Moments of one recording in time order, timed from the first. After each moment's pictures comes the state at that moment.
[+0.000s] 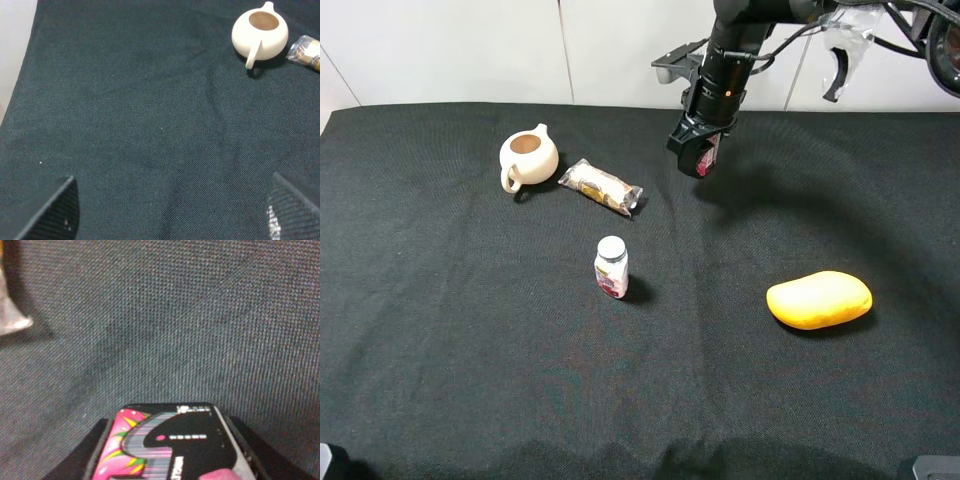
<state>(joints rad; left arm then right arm) -0.02 -0.01 -0.51 0.08 1.04 -0.04 0.44 2.34 -1.92 0.16 1.16 -0.51</state>
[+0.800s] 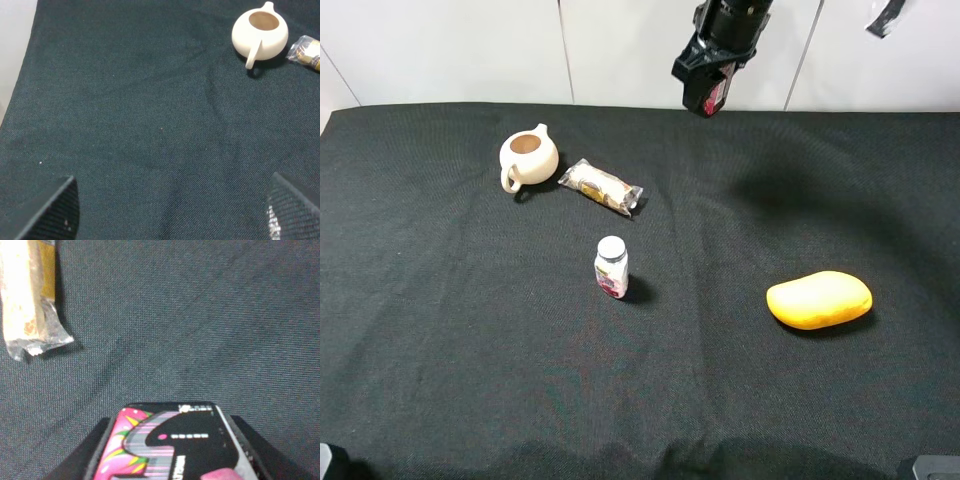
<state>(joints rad) -0.02 -0.01 -0.51 0.08 1.04 -0.04 0.44 2.17 -1.98 0.14 1.22 -0.45</state>
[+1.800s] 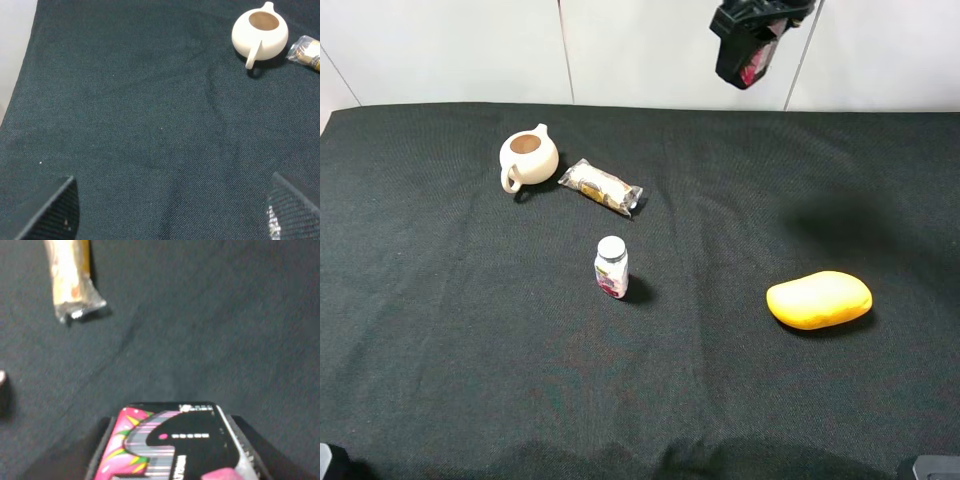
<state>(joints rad) -0.02 -0.01 -0.51 0.08 1.04 -0.04 0.44 1.85 -1.71 0.14 1.22 -0.40</state>
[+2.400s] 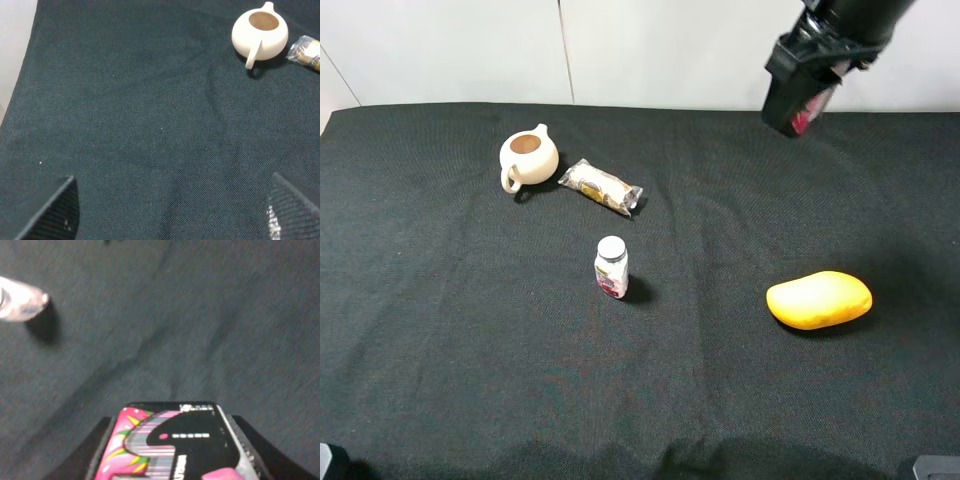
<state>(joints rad) -0.02 -0.01 -0.51 0.08 1.04 -0.04 0.44 1.57 -1.36 0.16 1.22 -0.34</state>
